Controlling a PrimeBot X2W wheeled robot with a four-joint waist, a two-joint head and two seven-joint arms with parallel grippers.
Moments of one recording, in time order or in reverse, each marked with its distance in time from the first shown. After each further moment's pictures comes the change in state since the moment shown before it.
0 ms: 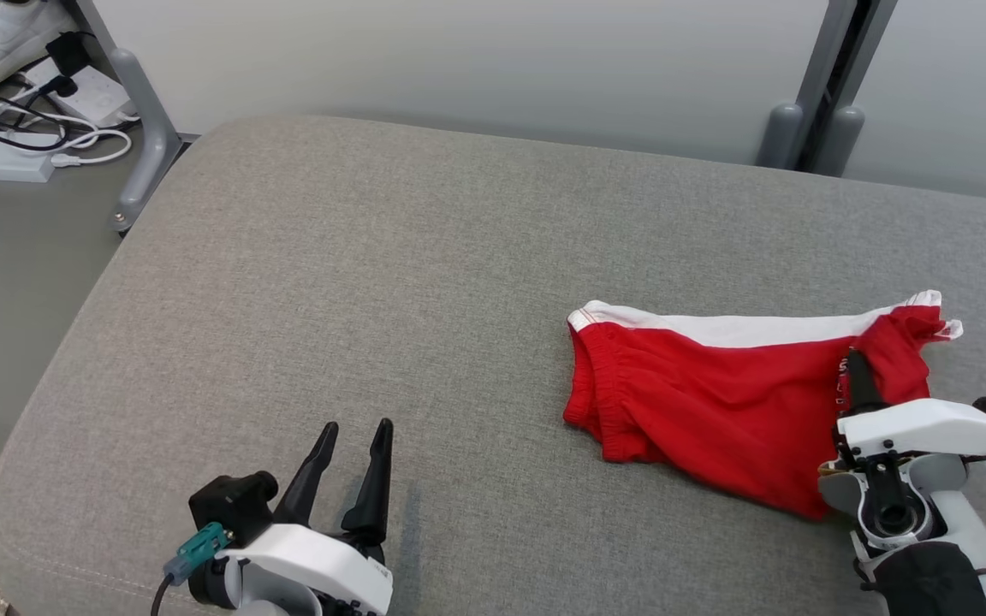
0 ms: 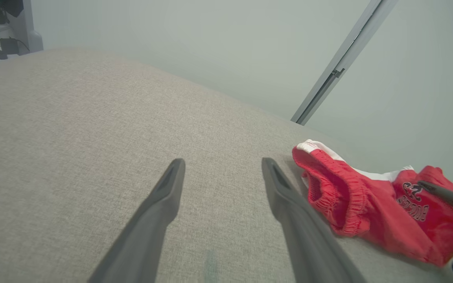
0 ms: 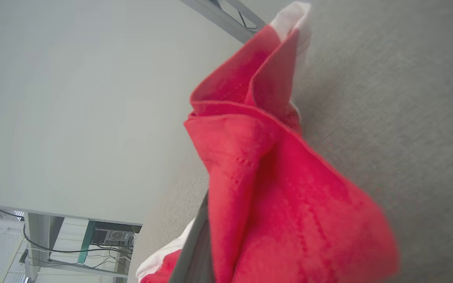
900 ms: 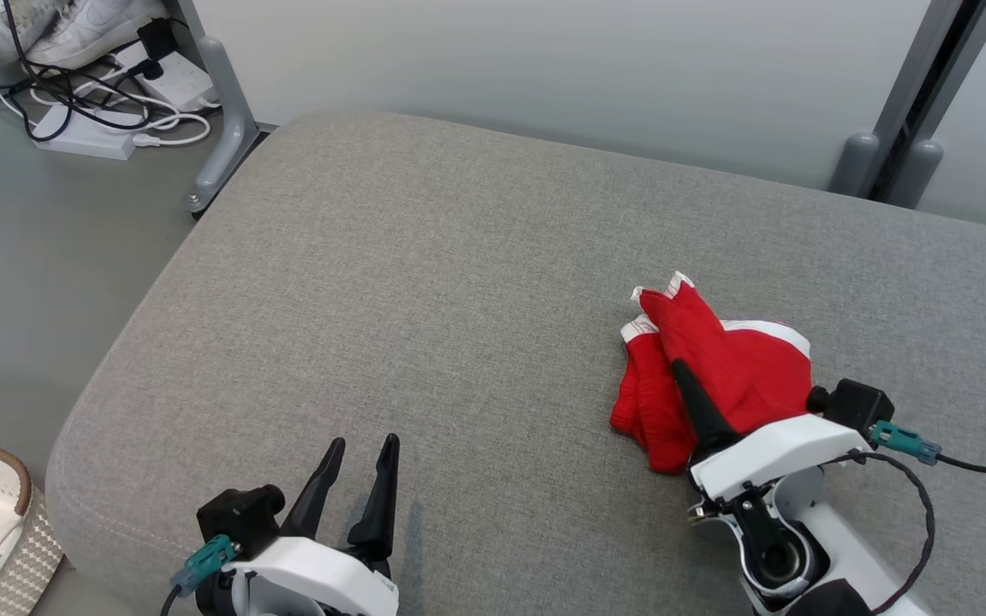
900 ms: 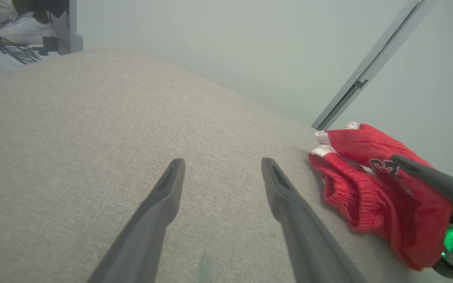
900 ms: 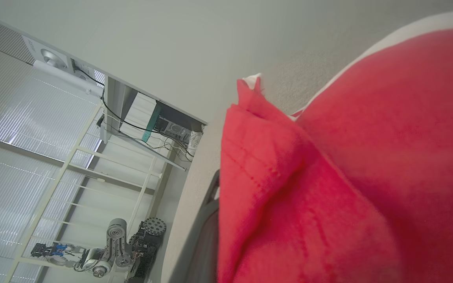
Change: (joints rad) left arm 0.023 -0.002 -0.022 0.002 -0.022 0.010 0.000; right arm 0.093 -0.001 0.492 -0.282 0.154 0.000 -0.008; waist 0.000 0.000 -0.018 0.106
